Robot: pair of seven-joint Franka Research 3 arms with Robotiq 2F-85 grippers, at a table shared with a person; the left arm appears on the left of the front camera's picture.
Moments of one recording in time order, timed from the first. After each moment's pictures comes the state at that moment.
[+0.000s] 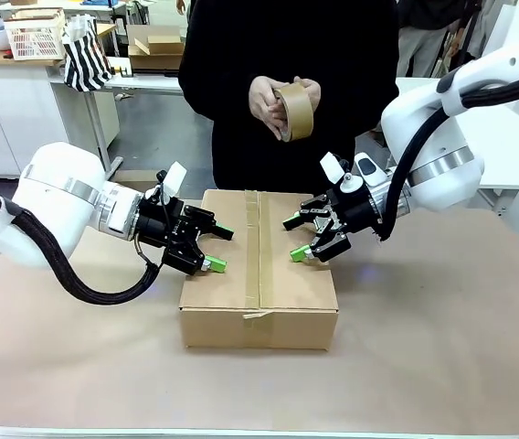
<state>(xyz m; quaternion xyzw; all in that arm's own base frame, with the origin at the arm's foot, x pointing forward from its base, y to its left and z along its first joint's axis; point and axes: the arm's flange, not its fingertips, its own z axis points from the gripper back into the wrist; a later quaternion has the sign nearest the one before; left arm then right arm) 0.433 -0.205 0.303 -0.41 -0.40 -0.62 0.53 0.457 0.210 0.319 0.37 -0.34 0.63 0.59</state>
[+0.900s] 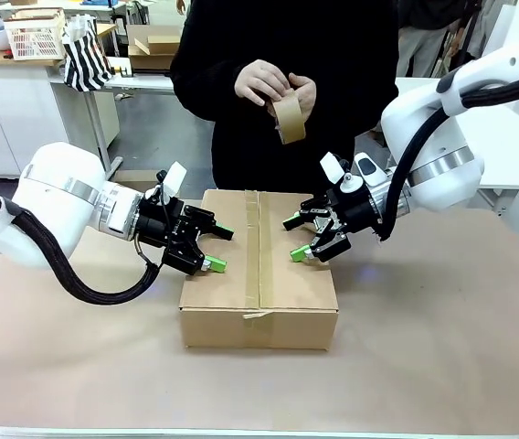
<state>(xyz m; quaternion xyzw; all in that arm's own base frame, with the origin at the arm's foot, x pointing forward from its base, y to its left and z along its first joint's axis) 0.433 -0.205 0.303 -0.41 -0.40 -0.62 0.53 0.457 0.210 0.319 0.37 -0.34 0.63 0.59</state>
